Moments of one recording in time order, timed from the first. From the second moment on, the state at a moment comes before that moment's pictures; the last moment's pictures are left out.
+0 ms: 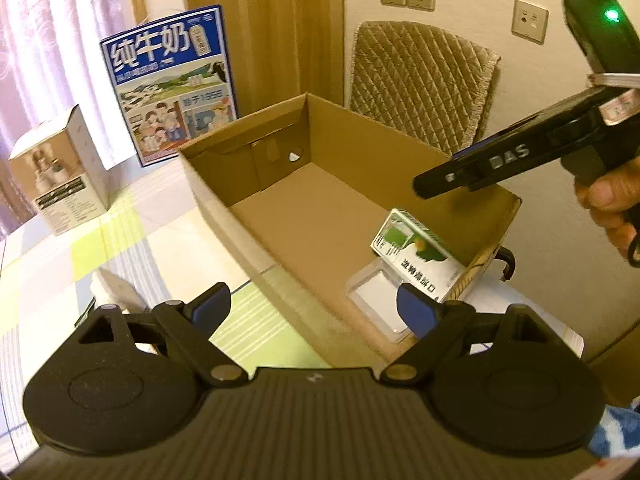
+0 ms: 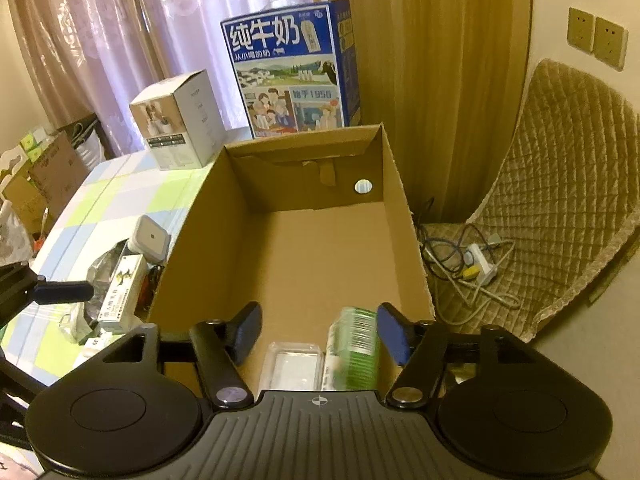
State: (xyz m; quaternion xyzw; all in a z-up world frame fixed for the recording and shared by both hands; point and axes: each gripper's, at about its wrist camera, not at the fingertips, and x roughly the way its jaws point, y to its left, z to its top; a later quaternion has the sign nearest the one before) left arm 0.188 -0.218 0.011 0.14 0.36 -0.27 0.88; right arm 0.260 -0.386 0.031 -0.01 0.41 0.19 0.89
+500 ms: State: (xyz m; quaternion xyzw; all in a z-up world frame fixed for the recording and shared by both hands) left arm 0.144 -0.174 0.030 0.11 0.36 -0.23 0.90; right arm 0.195 -0.364 0.059 -0.03 0.38 0.21 0.90
